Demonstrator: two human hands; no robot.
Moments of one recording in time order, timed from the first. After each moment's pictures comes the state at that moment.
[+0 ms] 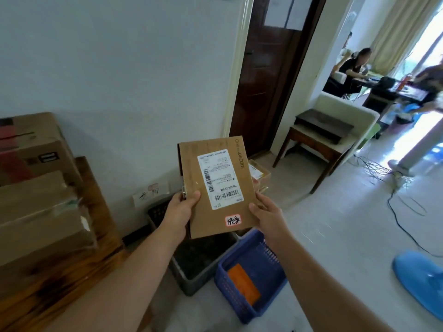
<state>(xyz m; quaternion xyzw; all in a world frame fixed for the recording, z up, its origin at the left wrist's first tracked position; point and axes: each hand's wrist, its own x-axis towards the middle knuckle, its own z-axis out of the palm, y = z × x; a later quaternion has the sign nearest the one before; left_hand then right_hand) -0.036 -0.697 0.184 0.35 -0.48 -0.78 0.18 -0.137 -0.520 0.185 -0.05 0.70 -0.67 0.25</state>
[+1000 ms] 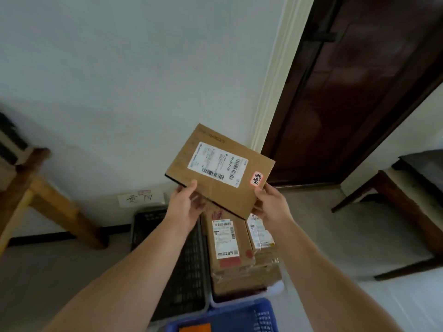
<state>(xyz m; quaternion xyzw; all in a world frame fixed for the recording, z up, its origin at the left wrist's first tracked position) -0.429 -0.749 0.149 0.46 -0.21 -0.78 0.38 -0.594 -0.662 0.149 -0.09 0.63 -0.62 0.46</state>
